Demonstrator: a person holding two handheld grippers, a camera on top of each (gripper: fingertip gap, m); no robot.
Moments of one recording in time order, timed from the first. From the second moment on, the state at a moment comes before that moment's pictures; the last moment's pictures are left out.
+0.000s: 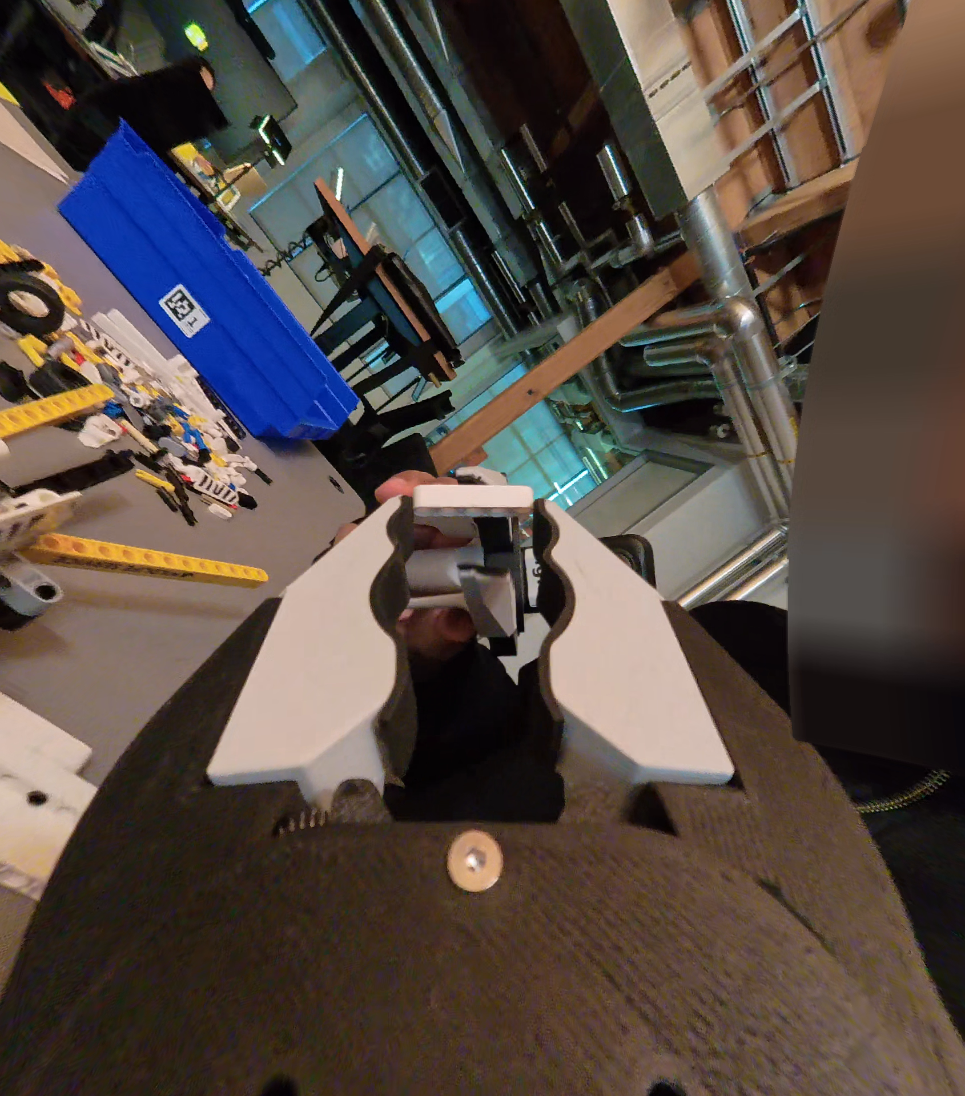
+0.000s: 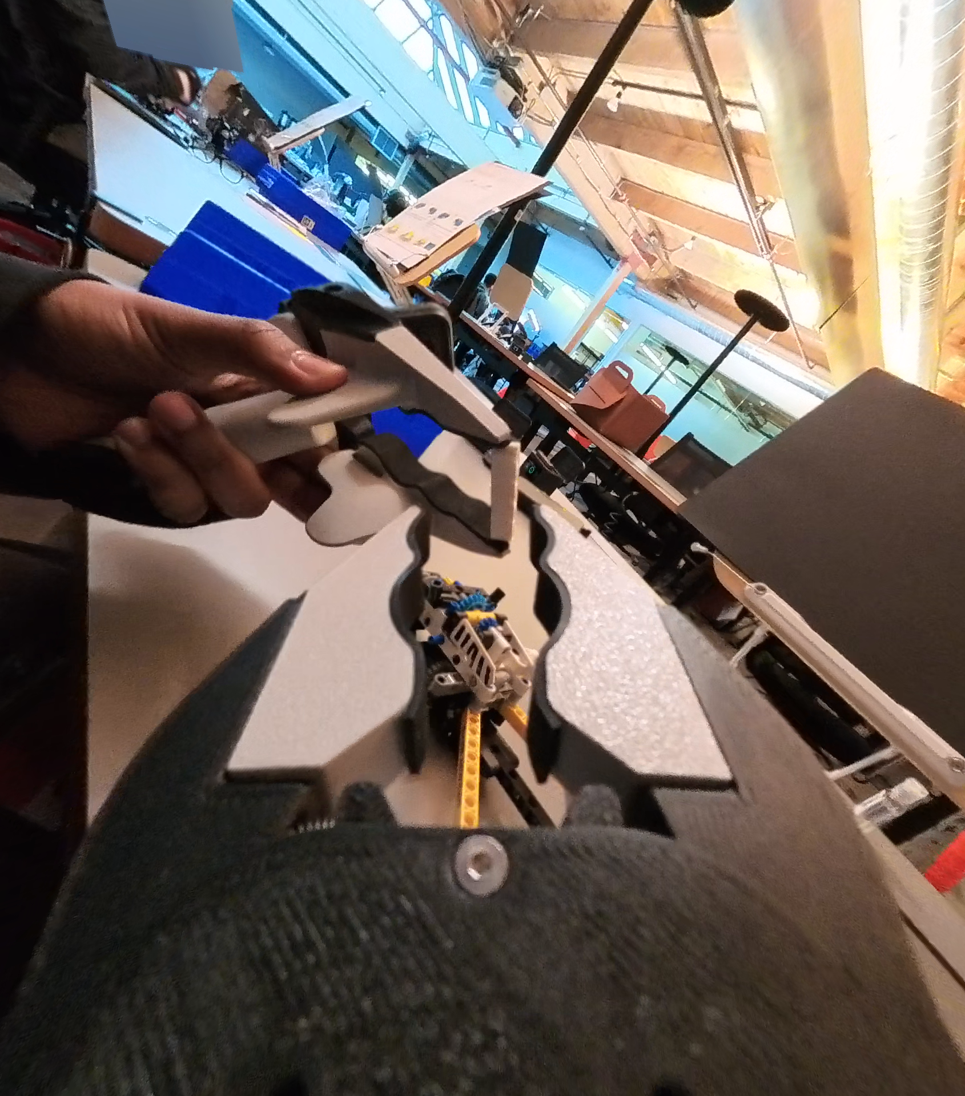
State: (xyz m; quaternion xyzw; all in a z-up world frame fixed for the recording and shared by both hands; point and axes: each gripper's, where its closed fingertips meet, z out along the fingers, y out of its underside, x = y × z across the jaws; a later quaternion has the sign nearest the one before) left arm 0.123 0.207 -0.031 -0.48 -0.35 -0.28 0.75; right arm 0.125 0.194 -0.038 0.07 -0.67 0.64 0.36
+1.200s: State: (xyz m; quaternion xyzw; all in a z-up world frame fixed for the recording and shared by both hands) left arm 0.060 0.092 -0.075 -0.59 -0.37 0.12 0.70; right arm -0.080 0.263 -0.161 -0.37 -0.87 0.32 0.01
